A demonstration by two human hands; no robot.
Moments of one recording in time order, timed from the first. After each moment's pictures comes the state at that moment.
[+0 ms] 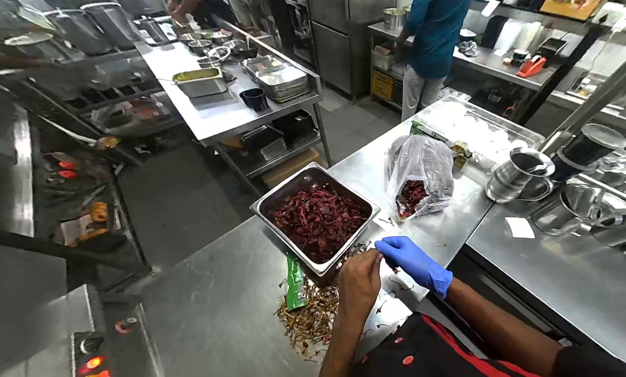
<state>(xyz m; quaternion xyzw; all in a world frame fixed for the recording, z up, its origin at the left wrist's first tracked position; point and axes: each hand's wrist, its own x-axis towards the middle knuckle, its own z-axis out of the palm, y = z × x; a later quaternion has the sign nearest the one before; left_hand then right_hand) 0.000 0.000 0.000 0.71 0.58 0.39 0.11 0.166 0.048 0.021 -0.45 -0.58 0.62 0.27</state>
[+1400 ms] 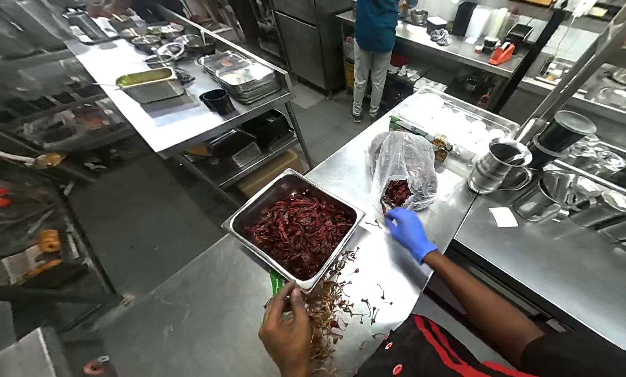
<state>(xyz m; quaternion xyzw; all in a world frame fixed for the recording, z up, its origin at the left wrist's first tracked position) -0.091 -0.034 -0.029 0.52 0.69 0.49 0.09 0.210 0.154 -0.063 -0.59 -0.76 0.11 0.24</state>
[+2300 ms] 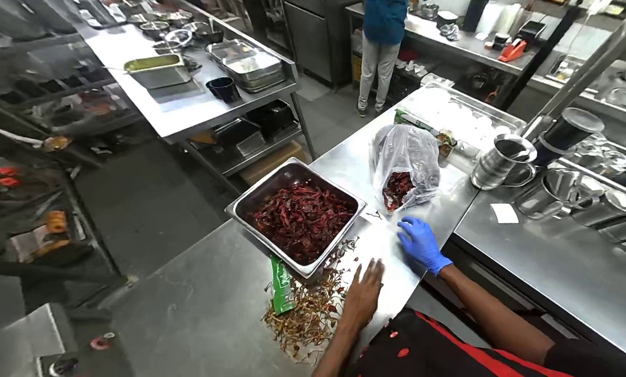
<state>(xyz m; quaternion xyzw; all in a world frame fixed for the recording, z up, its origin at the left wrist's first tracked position) 0.013 -0.021 -0.151 0.86 0.49 0.12 0.08 0.250 0.093 -0.107 -0.56 -0.79 0.08 0.24</state>
